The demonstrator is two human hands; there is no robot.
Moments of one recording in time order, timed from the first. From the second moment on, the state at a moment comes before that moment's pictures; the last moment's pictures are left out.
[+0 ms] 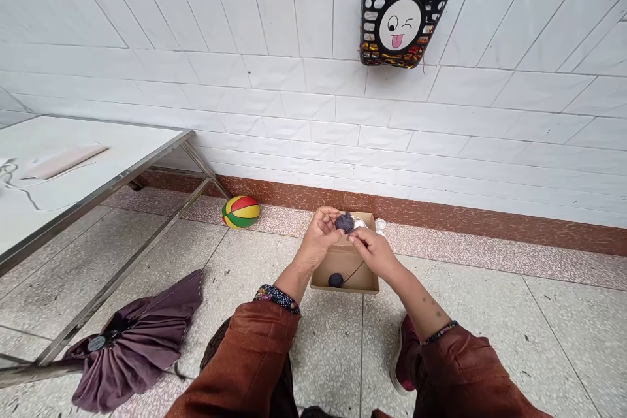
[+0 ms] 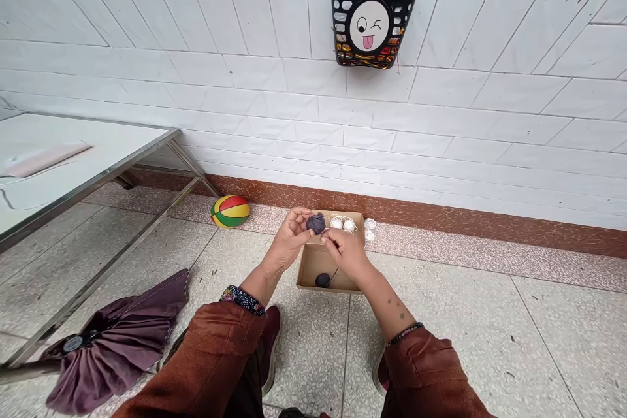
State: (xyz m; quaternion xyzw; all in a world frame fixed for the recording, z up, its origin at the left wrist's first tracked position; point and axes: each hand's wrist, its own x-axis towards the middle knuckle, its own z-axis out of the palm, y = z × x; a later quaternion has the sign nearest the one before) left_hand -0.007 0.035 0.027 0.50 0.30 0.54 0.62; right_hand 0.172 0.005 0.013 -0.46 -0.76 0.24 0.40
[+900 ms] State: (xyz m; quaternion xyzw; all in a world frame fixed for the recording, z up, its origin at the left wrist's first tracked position) left_hand -0.013 0.033 0.026 0.47 0.28 0.55 0.63; right_hand 0.167 0.007 0.010 -0.47 -0.75 0.24 0.40
